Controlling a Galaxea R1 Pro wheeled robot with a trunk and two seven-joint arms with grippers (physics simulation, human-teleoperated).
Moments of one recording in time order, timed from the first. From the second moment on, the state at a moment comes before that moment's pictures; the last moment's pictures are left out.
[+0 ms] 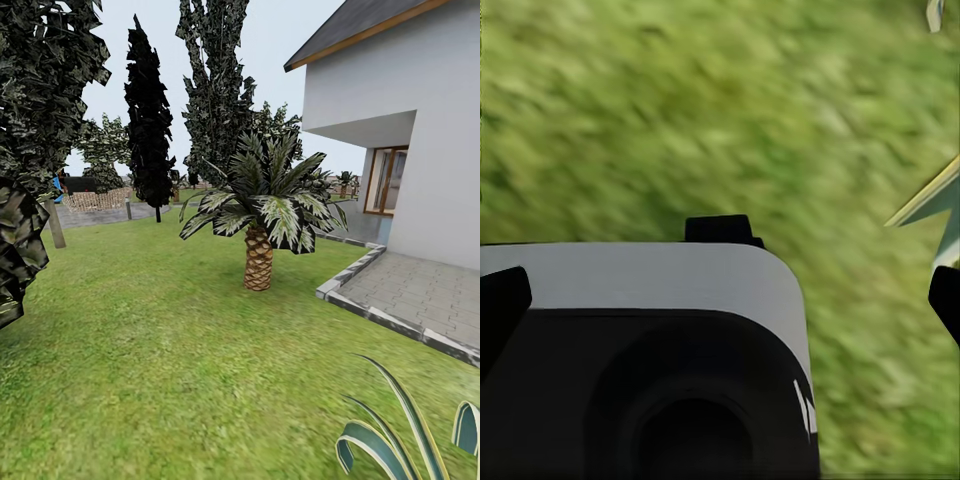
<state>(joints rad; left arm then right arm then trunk) 0.02 -0.08 0.11 -0.02 0.07 -0.07 -0.01 -0.03 -0.03 -0.06 -0.02 0.00 -0.22 0.00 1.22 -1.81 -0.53</state>
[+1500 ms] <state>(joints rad) 0.02 -0.08 0.11 -0.02 0.06 -0.07 -0.01 -0.03 -0.03 -0.06 -0.07 0.00 -0.22 0.00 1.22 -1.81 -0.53</state>
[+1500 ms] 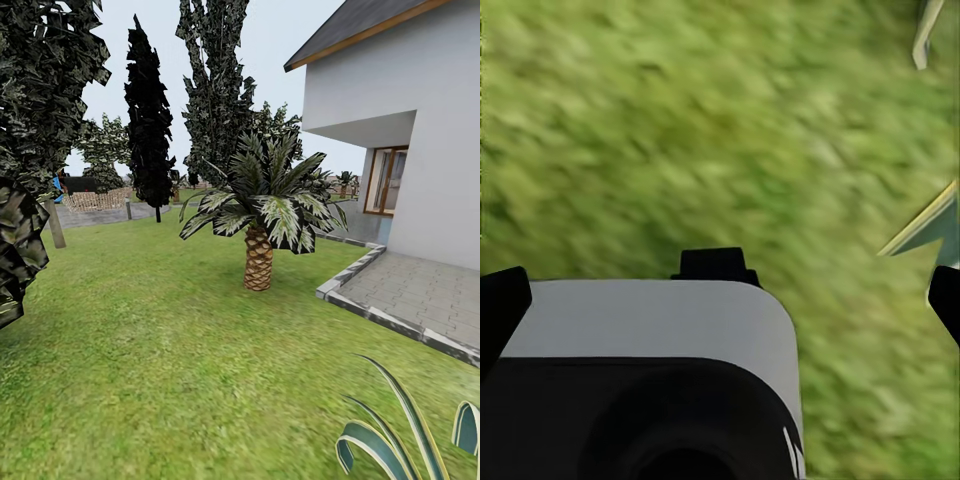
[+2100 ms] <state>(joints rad) 0.02 -0.09 0.11 -0.03 0.07 -0.07 -0.02 -0.03 -0.03 -0.05 -0.08 0.00 -0.22 0.00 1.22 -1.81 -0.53</state>
